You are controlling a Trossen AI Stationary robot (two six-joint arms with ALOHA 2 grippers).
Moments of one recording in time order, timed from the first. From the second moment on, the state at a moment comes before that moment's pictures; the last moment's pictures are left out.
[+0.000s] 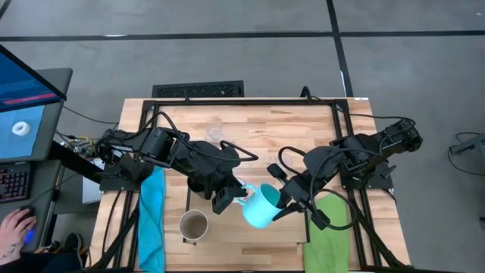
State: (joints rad) left arm -0.32 1.80 2.32 -1.09 0.01 -0.77; right arm 0.41 1.49 1.71 -0.62 -0.31 -0.03
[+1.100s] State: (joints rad) left arm -0.64 1.77 2.32 -1.03 -0.40 -0.32; right arm 0.62 1.42 1.71 -0.57 -0.19 0.08
